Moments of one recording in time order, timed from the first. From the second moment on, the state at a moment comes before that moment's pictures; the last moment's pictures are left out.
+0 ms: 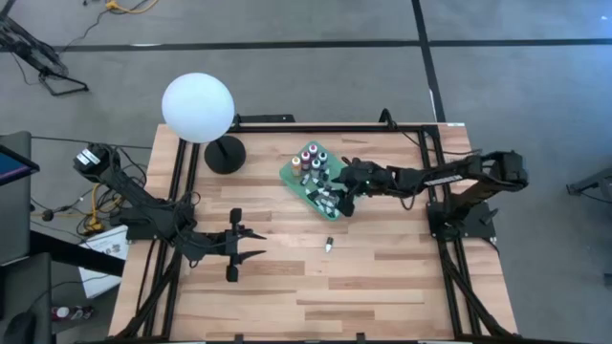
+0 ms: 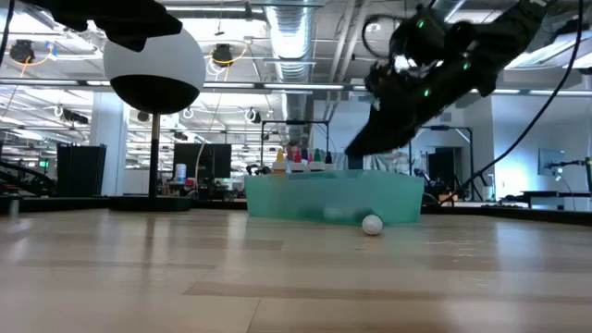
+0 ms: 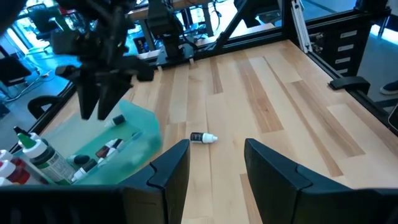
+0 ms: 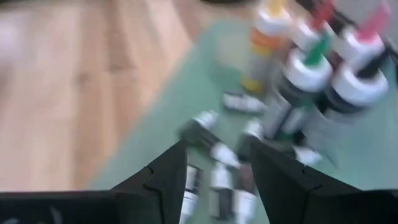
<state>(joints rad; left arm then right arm) -0.65 1.11 0.49 0.29 -0.65 -0.01 -0.17 1.48 0.63 0.24 0.07 0.06</state>
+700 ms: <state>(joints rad) -0.56 1.11 0.49 0.40 -0.52 0.04 0.24 1.14 0.63 0.20 0.06 -0.03</state>
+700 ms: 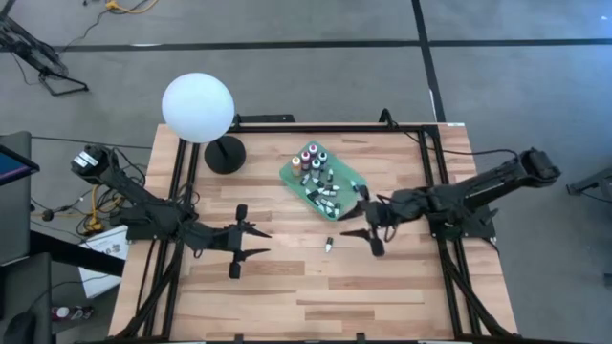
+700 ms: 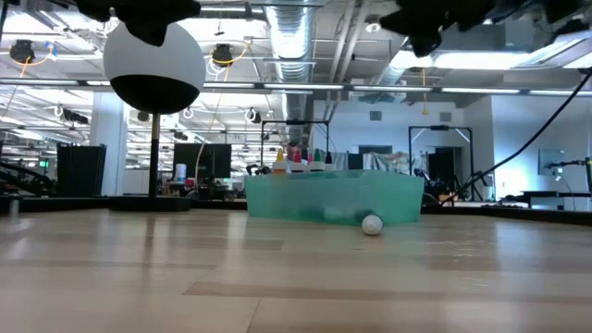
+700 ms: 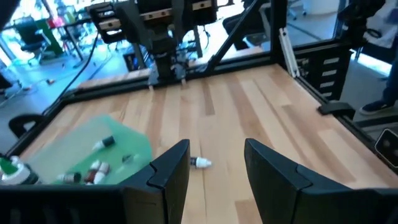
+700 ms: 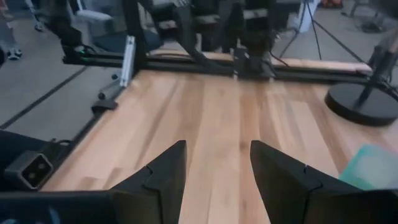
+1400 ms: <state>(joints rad) -0.48 1.46 0.56 0.72 -0.39 0.22 0.52 1.07 0.63 0.09 0.38 0.07</state>
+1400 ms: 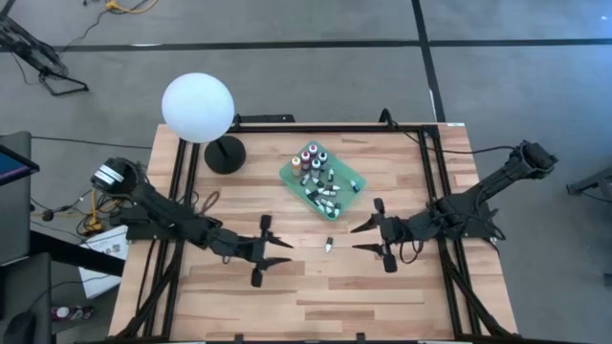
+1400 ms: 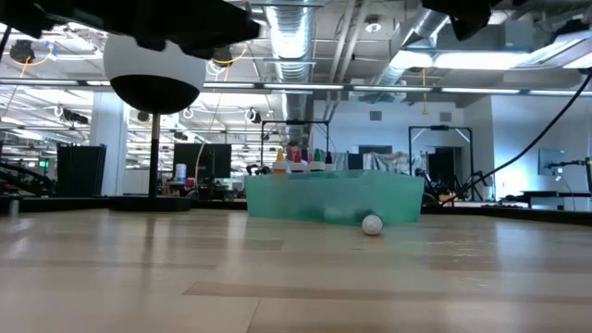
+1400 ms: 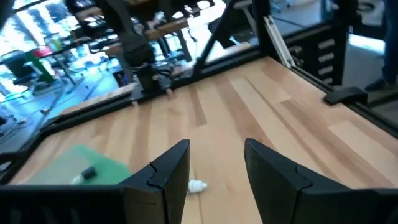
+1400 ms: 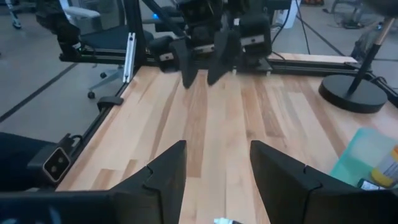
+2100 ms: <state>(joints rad) -0.32 1.91 1.17 0.16 -0.22 0.20 0.73 1.07 0.63 0.08 0.58 0.11</state>
